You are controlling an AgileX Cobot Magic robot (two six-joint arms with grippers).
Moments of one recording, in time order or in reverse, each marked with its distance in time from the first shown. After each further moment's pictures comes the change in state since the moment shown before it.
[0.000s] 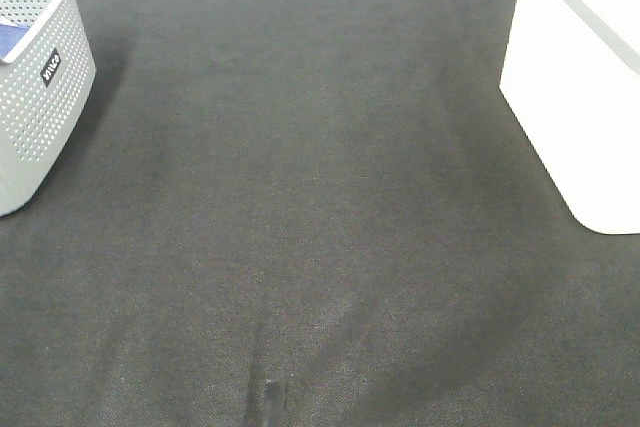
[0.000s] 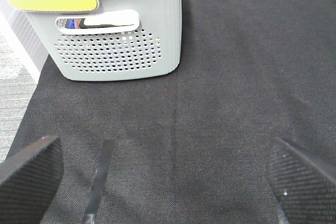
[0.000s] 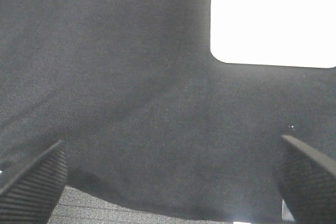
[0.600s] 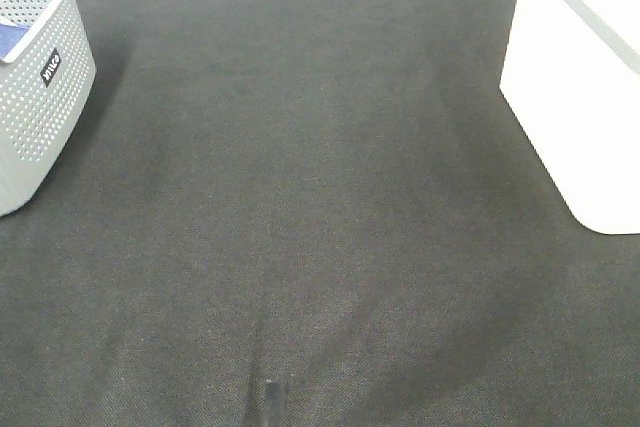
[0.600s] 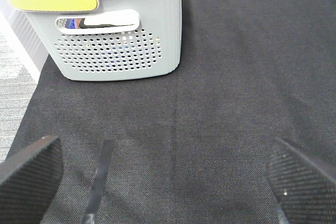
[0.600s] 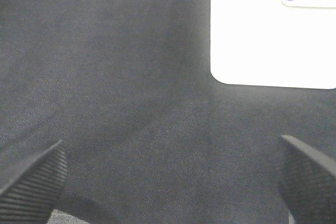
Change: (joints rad) left arm 0.000 0.000 0.000 0.000 0.000 0.000; right arm 0.000 -0.031 0.046 0.009 -0.097 0.000
